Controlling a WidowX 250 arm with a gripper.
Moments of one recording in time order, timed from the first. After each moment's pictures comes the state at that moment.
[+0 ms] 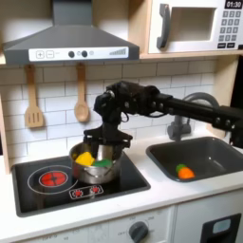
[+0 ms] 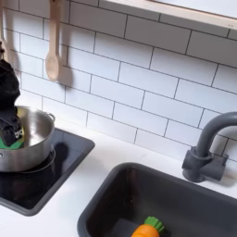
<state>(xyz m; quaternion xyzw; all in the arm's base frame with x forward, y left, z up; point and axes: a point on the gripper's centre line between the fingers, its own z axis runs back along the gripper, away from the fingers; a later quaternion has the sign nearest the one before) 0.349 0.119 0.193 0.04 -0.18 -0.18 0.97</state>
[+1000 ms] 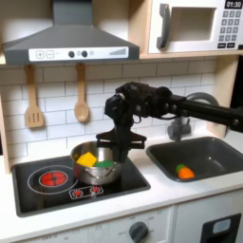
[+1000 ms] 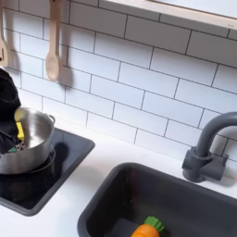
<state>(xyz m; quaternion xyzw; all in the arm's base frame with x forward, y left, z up) 0.322 0.097 0.196 -0.01 -0.17 -0.18 0.97</state>
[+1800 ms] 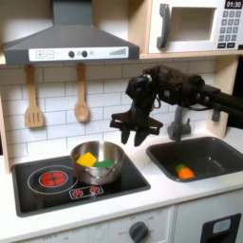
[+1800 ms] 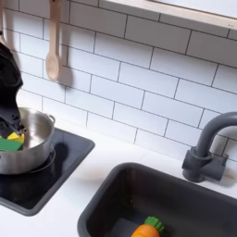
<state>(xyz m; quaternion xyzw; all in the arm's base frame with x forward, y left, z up) 0.303 0.079 0.243 0.05 -0.23 -0.19 0.95</state>
